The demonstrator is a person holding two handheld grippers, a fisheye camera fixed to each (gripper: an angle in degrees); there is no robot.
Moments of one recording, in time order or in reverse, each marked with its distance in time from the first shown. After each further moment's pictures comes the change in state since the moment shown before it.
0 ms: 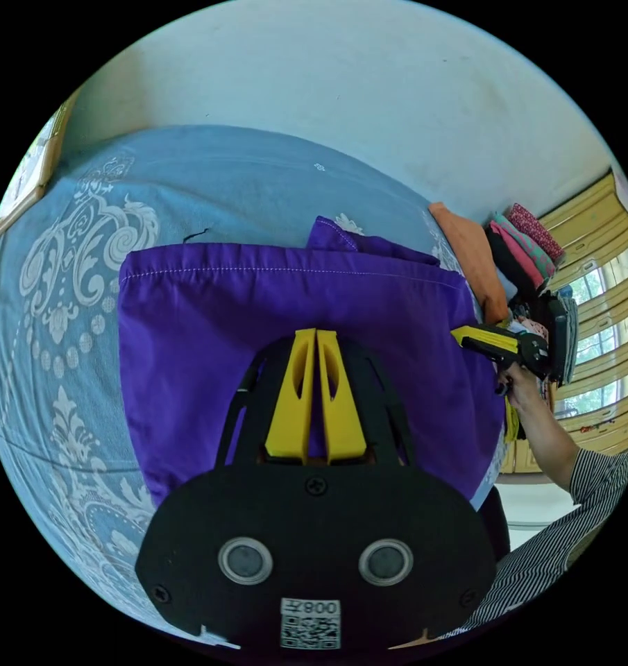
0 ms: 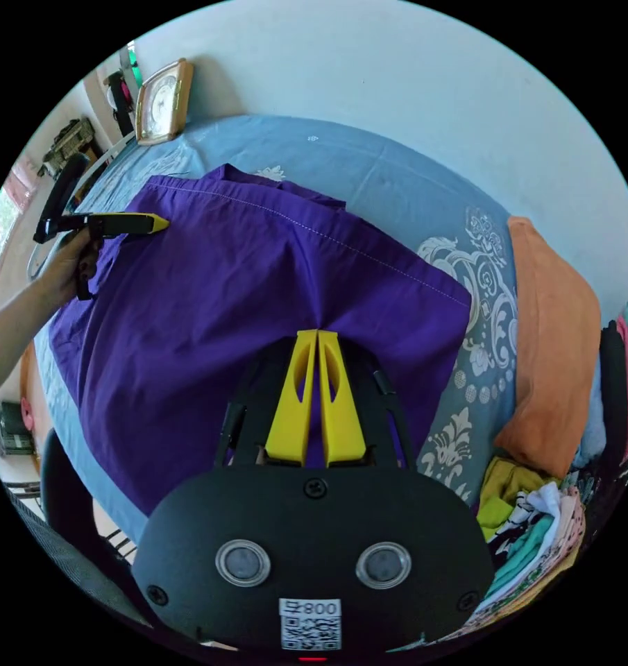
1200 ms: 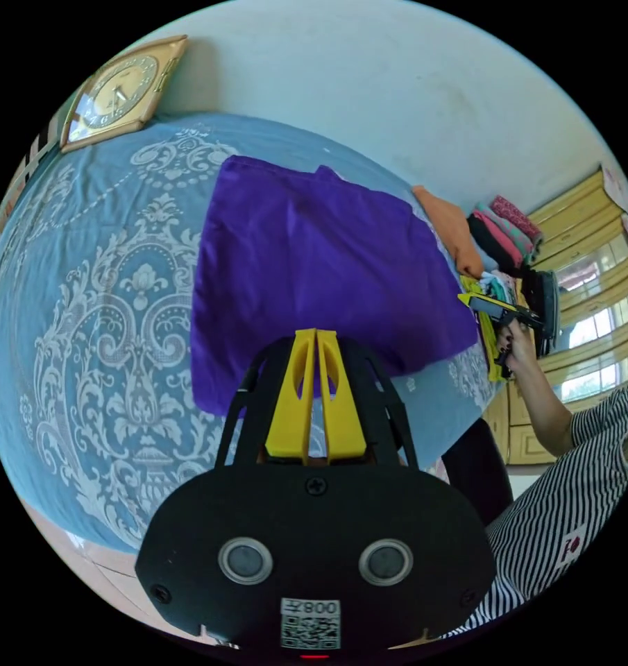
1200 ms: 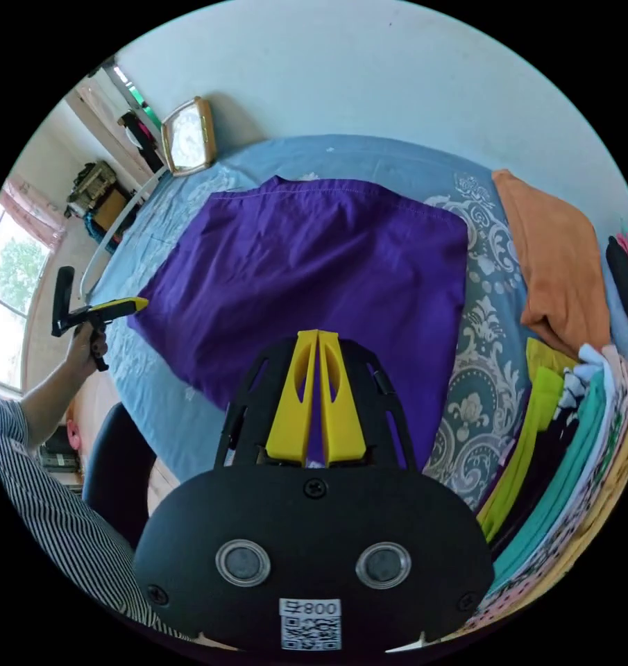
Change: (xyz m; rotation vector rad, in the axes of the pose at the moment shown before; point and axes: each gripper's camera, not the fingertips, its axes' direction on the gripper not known) left arm 0.071 0.270 -0.097 0.016 -0.034 -0.069; right arm -0.089 0.165 -0.149 0.102 -0.202 0.116
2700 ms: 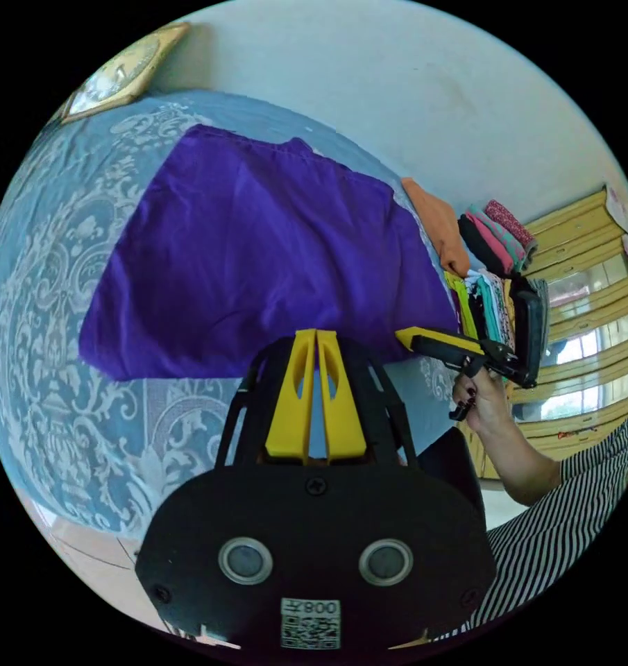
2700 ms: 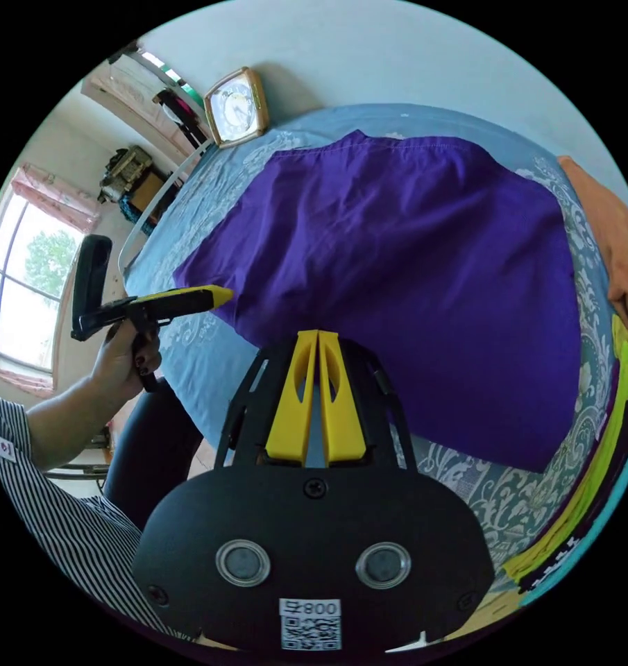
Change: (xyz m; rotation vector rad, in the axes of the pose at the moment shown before) left arm 0.153 0.116 0.022 -0.023 0.082 -0.118; right arm -0.043 0.211 0.099 -0.111 -0.160 -0.024
